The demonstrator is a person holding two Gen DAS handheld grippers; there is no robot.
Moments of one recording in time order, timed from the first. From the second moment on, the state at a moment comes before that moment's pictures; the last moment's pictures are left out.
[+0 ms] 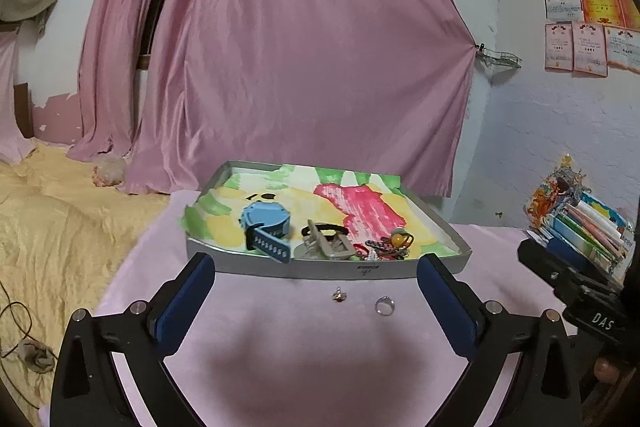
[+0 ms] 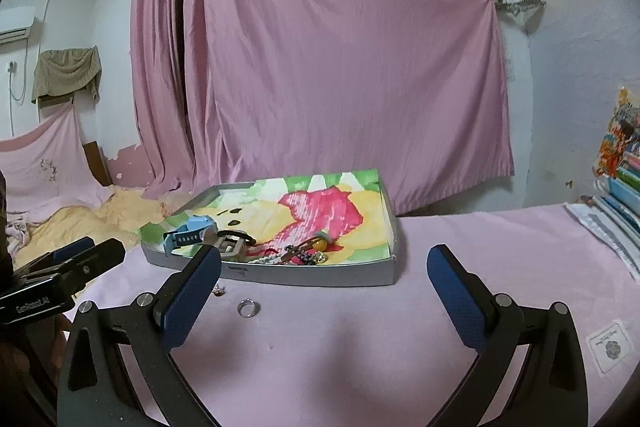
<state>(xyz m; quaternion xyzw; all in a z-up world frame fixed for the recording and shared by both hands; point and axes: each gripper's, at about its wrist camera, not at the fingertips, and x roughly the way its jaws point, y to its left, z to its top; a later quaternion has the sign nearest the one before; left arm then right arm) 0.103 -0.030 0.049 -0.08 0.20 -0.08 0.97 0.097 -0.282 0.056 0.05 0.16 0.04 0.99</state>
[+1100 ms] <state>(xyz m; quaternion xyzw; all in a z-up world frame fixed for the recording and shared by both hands) 0.134 -0.020 0.024 -0.06 0.28 -0.07 0.96 0.133 -0.263 0.036 0.00 0.27 0.05 0.96</state>
